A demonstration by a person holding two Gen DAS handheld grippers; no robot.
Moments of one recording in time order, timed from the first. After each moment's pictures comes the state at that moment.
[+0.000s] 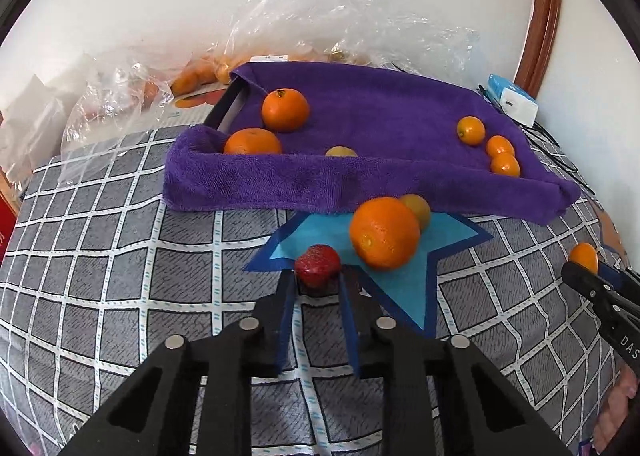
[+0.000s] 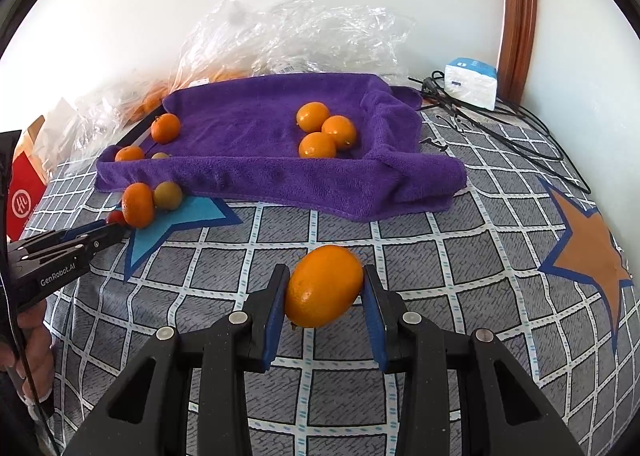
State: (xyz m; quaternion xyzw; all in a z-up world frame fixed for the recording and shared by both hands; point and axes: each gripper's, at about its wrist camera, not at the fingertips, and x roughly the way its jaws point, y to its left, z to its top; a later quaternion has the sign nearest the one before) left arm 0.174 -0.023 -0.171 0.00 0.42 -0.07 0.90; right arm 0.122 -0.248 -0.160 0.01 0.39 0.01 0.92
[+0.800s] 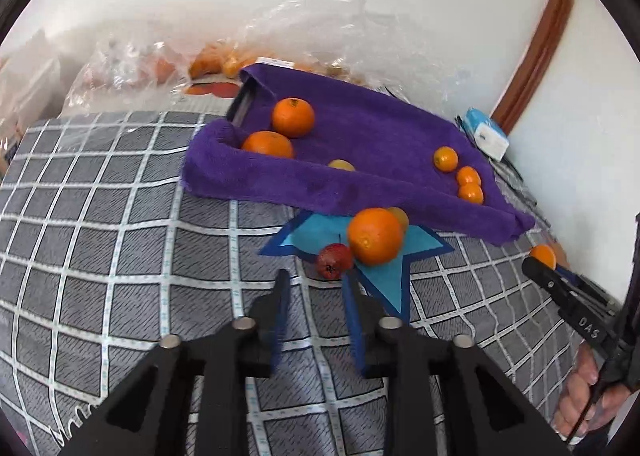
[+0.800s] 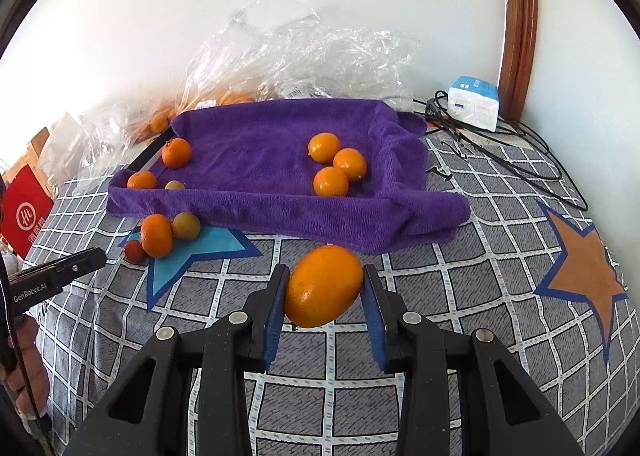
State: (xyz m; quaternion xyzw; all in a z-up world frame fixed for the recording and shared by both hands) left arm 0.160 0.012 -0.158 -0.08 0.42 -0.12 0.89; right arm 0.123 -0.240 -0.139 0.02 0.38 0.01 0.93
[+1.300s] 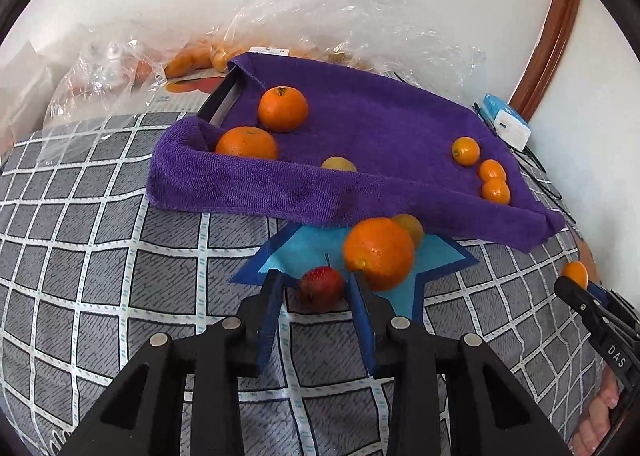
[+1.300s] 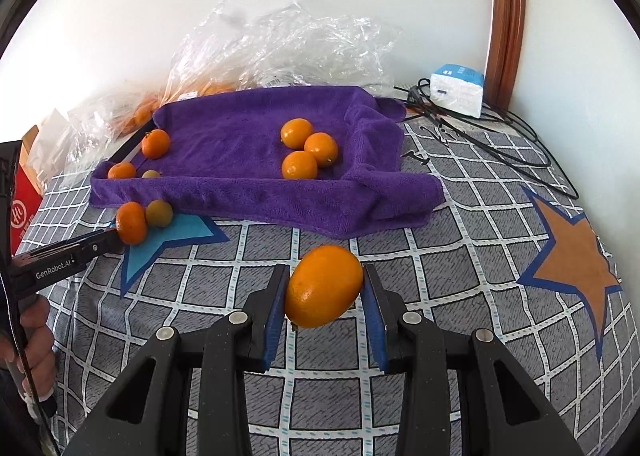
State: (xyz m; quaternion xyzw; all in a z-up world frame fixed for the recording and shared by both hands) left arm 0.184 -0.018 -0.173 -0.05 0.43 -0.09 0.90; right arm 0.124 -0.261 -0.149 0.02 0.39 0.00 0.92
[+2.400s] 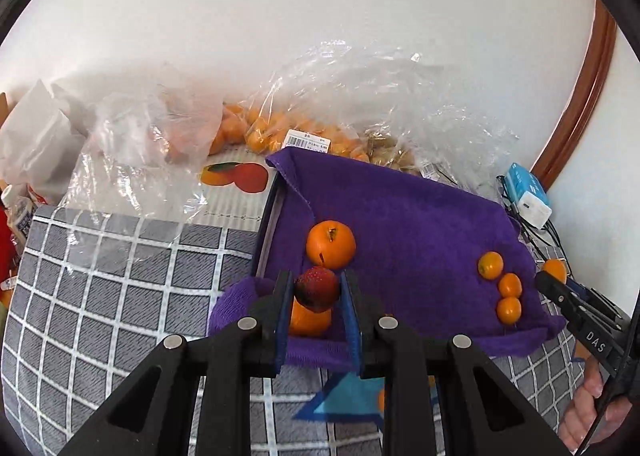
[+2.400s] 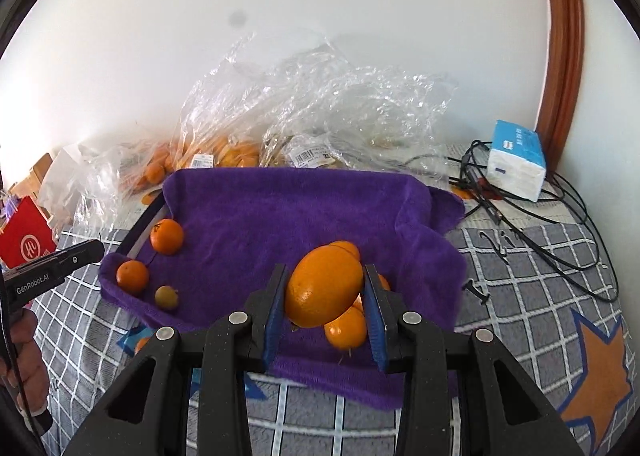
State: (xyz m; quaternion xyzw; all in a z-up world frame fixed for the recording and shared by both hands) left arm 0.260 0.024 -0.113 -0.08 0.40 -0.06 0.91; right arm 0.238 -0.241 -0.102 0.02 0.36 0.05 0.93
